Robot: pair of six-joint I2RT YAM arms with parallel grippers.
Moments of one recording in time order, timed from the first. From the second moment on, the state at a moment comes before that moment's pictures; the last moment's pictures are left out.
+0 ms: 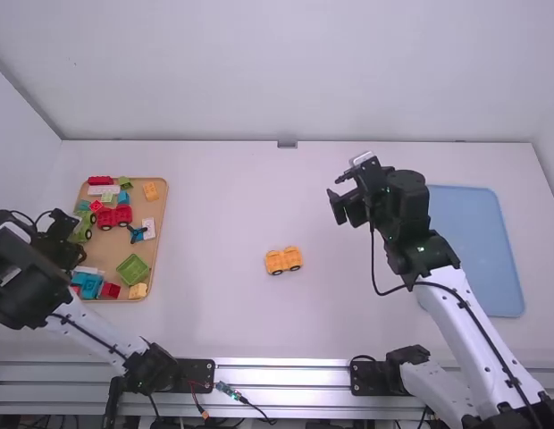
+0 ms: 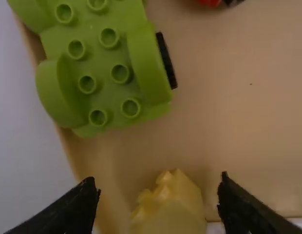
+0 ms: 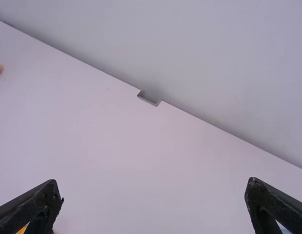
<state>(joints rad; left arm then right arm) 0.96 2.06 1.38 -0.63 0.22 1.19 0.28 1.11 0.88 -0.22 -0.15 -0.26</state>
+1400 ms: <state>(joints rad) 0.74 2.07 1.39 -0.59 0.07 1.07 0.28 1.11 0.88 -0.22 -0.15 -0.26</state>
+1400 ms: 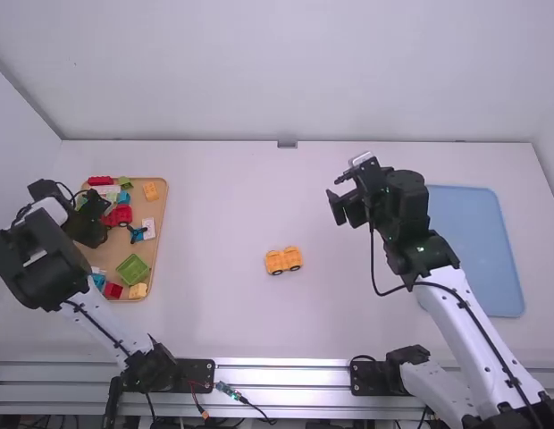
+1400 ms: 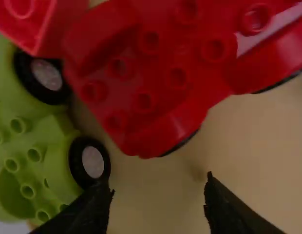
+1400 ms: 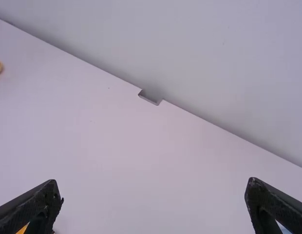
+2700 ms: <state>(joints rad) 0.98 2.07 1.39 -0.55 0.09 0.95 0.30 1.11 0.88 -0.20 -0.15 -0.26</state>
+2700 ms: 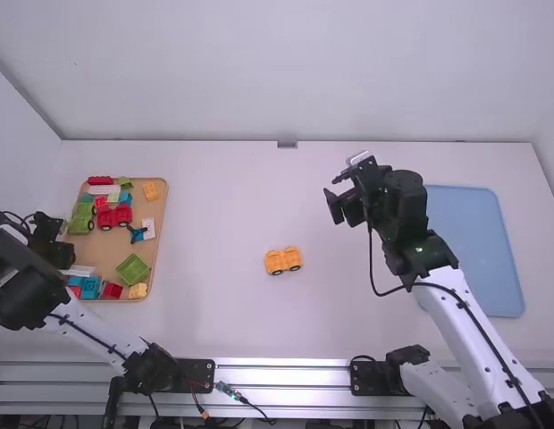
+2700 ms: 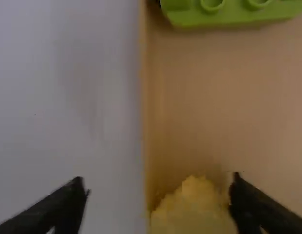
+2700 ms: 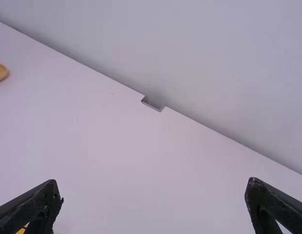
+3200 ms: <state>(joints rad) 0.96 2.07 1.39 -0.59 0.09 0.97 0.30 1.11 0.88 -0.20 -0.15 -0.26</state>
